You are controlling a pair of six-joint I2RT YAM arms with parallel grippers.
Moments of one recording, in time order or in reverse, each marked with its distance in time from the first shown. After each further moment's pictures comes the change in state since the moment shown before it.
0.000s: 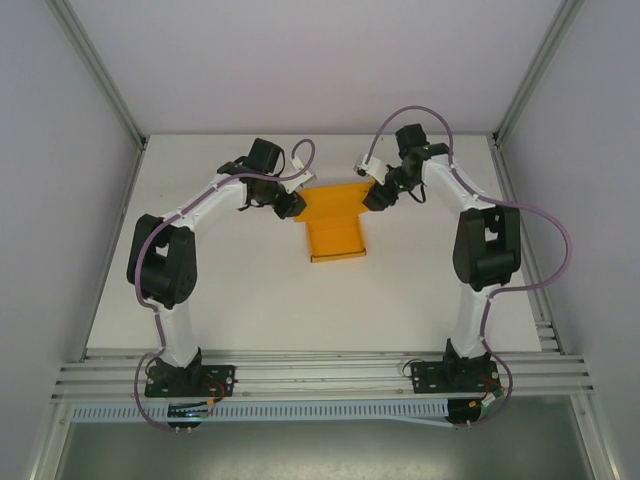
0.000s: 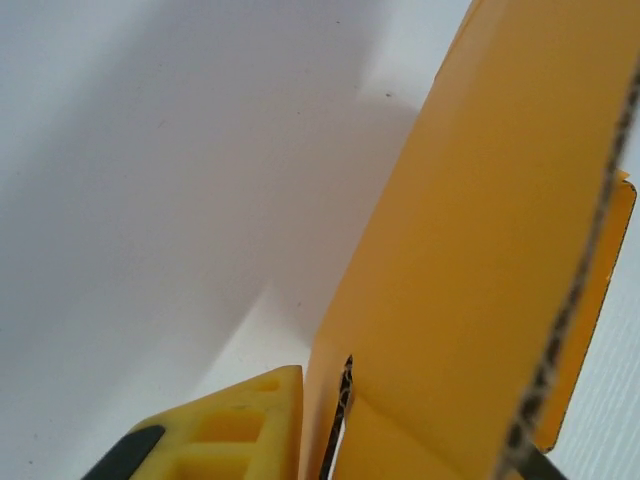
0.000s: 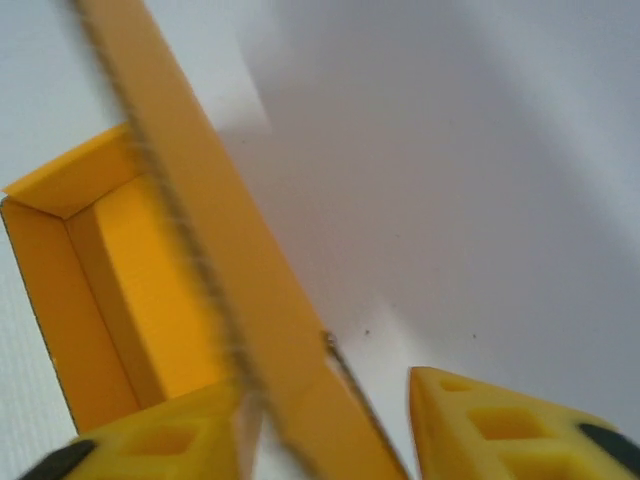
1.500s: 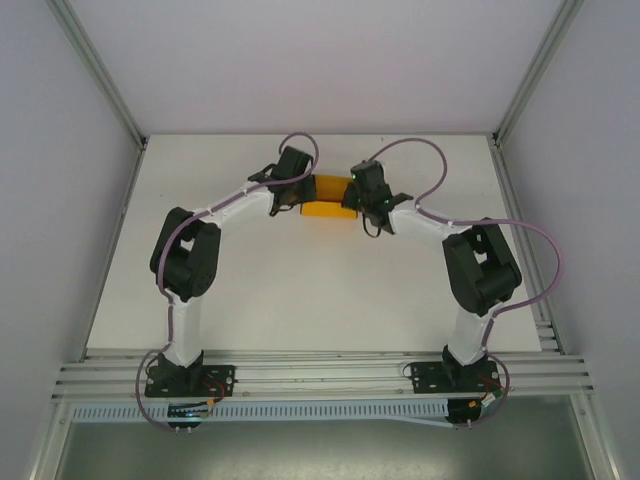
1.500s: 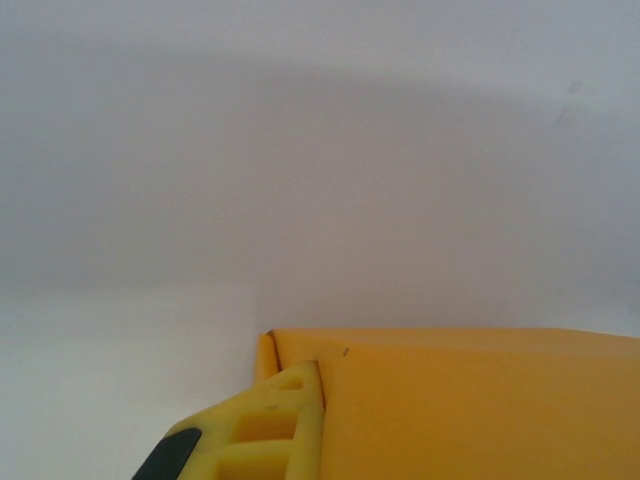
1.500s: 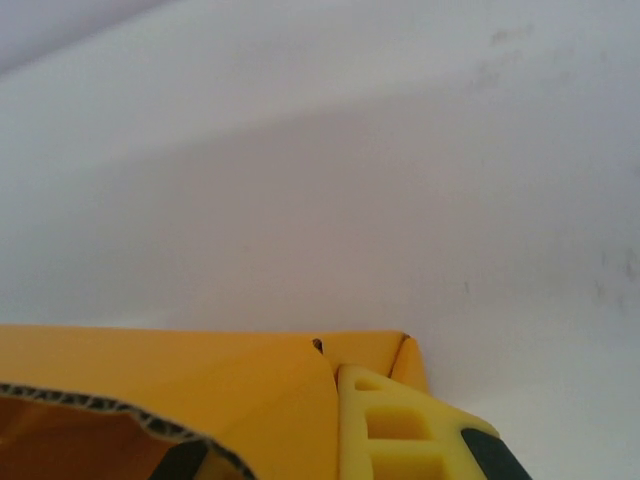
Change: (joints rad) left arm -0.124 0.105 -0.029 0.330 -0.489 -0.928; right arm 0.306 -0.178 -0.515 0.818 0.798 1.522
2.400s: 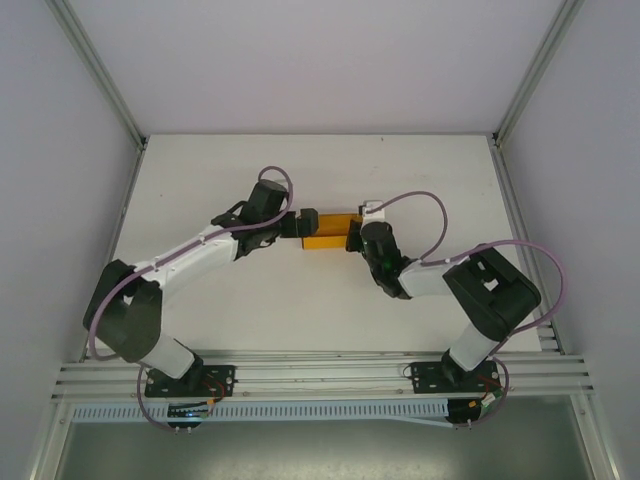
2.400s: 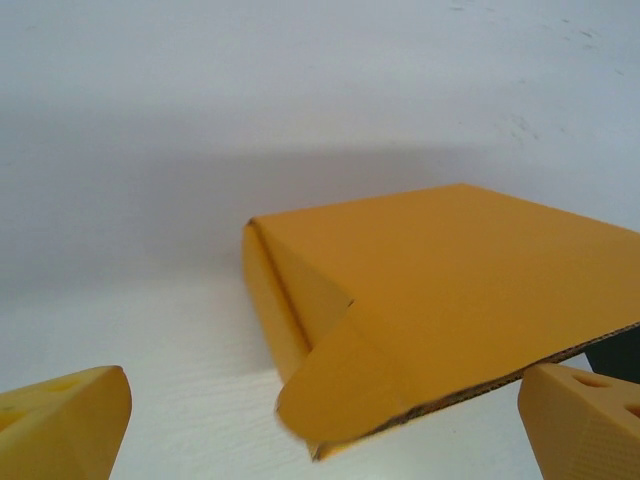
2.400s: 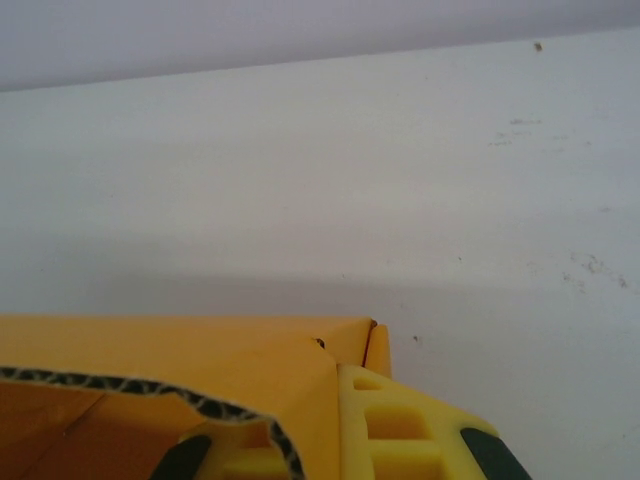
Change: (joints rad) left arm -0.056 -0.499 -0.466 0.007 0.045 -0.040; right arm 0.150 -0.154 -0.602 0.793 0.169 -0.316
